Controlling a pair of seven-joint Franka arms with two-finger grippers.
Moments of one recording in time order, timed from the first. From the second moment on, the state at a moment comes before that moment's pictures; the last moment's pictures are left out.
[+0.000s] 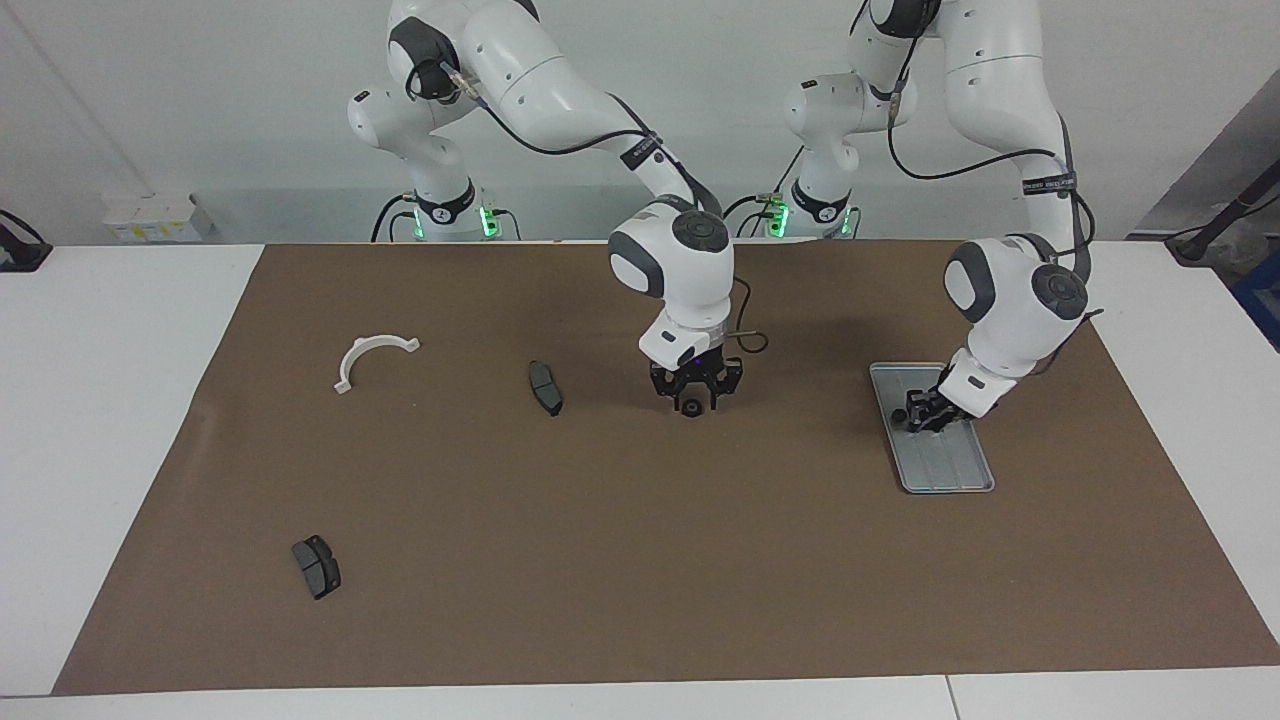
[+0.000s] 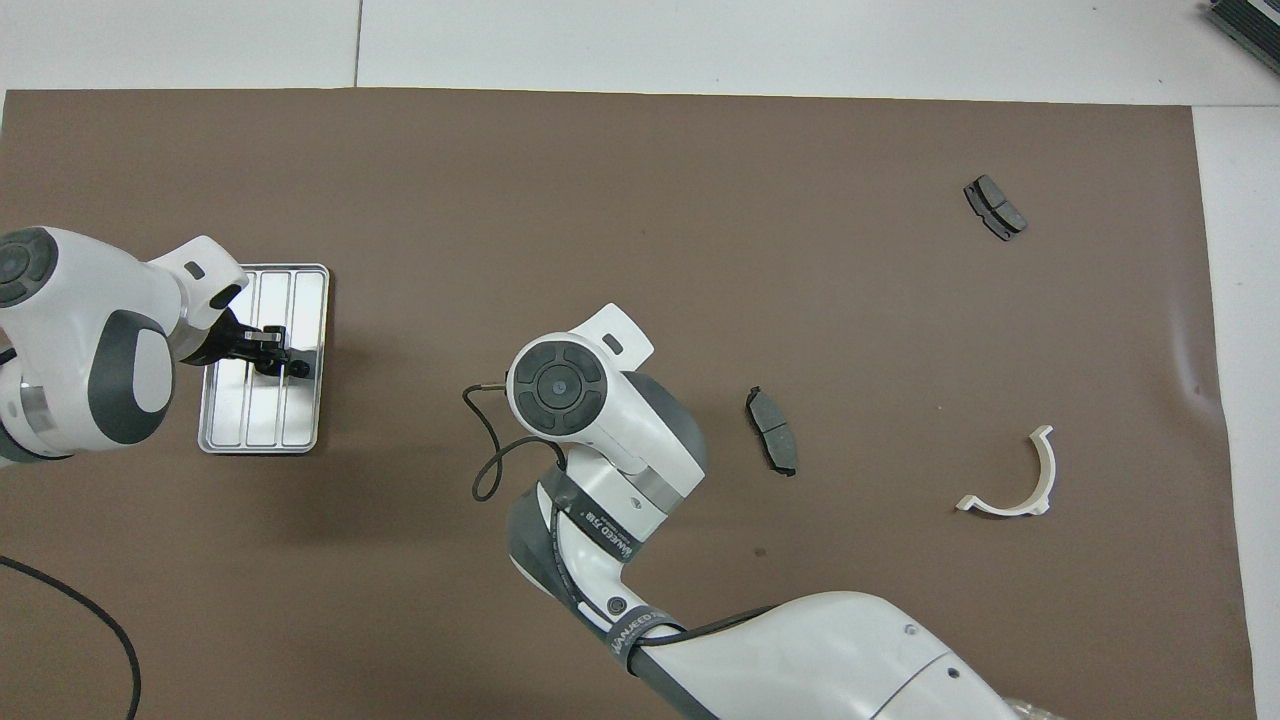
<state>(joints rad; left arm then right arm) 0.08 0.29 -0.05 -2.04 -0.05 2.30 0.12 0.68 0.59 0.05 -1.58 -0.10 2.30 0.84</state>
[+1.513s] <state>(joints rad) -0.11 0.28 -0.07 -1.85 -0.05 2.15 -0.27 0.49 0.40 0.03 -1.72 -0.15 2.28 0.70</state>
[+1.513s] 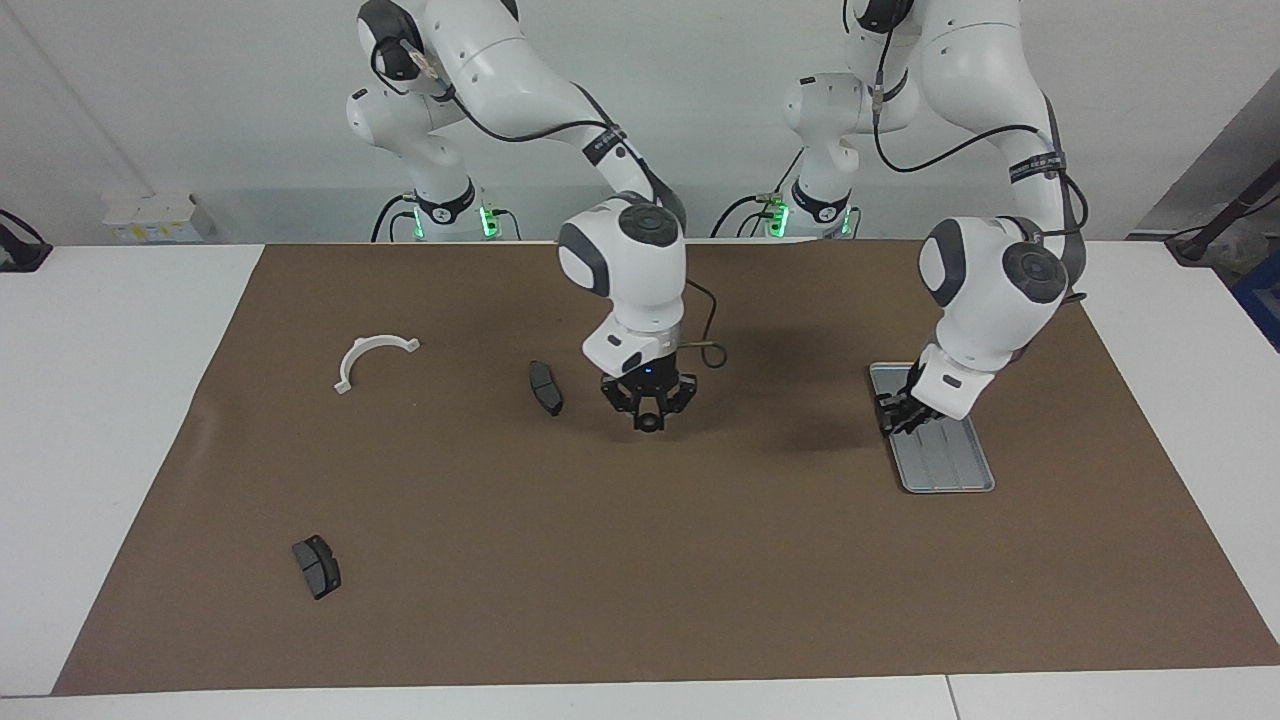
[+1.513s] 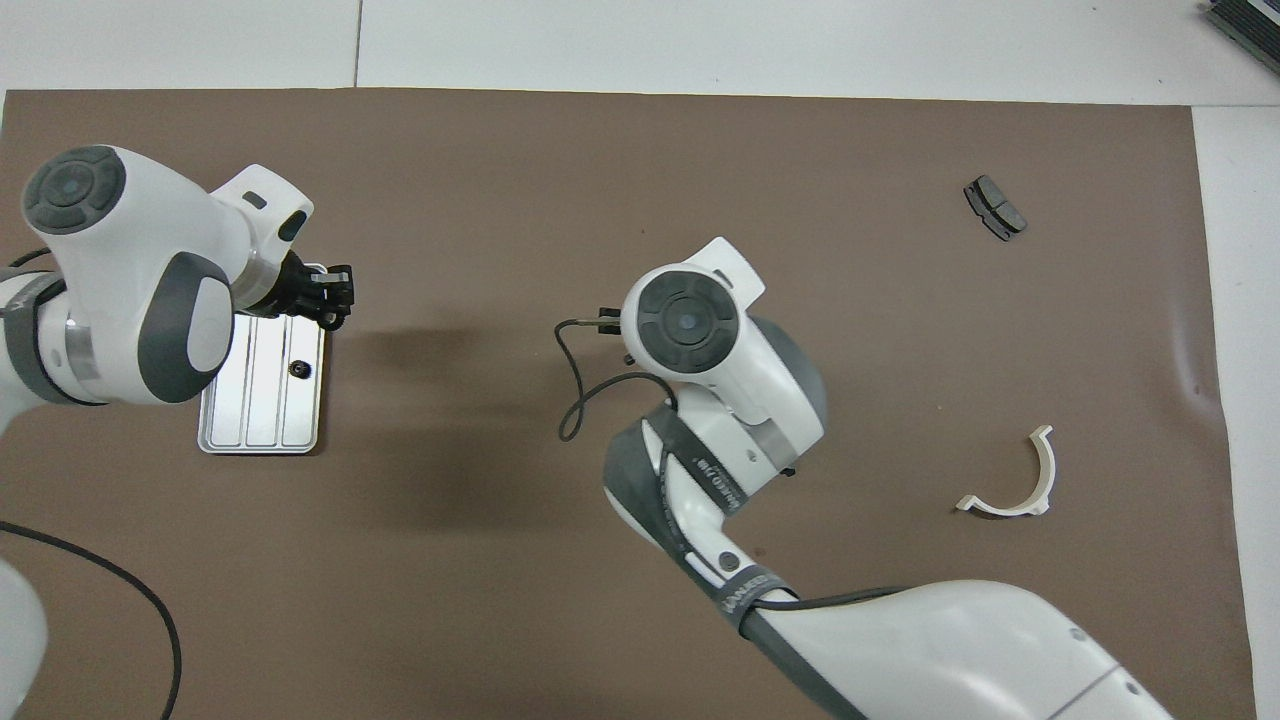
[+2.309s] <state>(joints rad) -0.47 0.42 -0.08 -1.71 -0.06 2.15 -0.84 0.03 0.20 0.03 -2.14 0.00 2.44 0.03</state>
